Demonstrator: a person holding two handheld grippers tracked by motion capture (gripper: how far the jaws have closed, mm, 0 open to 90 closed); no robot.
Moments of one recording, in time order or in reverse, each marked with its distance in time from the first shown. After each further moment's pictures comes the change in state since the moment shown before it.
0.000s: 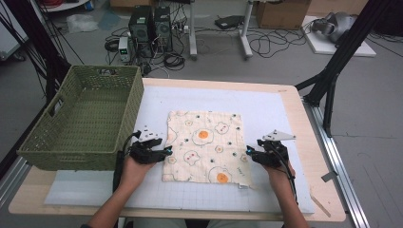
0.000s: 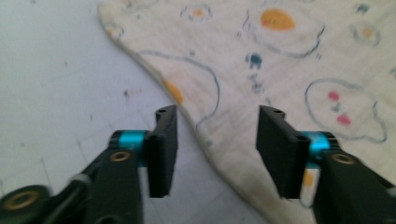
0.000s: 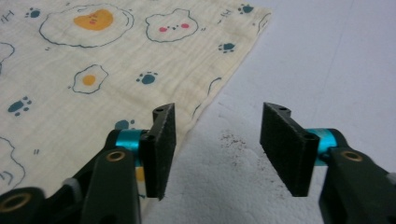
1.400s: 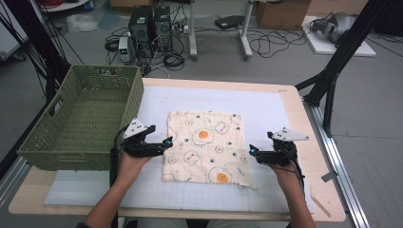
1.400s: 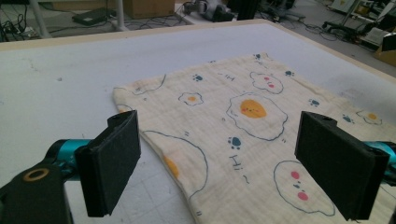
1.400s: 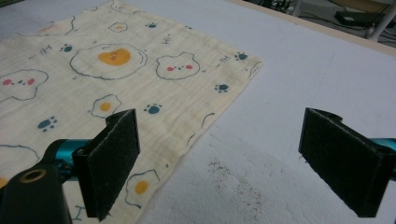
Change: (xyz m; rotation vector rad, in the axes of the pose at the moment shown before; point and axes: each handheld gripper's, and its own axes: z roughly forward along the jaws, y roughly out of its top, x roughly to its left) left arm 0.005 0.016 -0.017 -0.173 -0.021 -0.061; right arm -0.011 0.006 -0.021 -0.131 0.044 -0.051
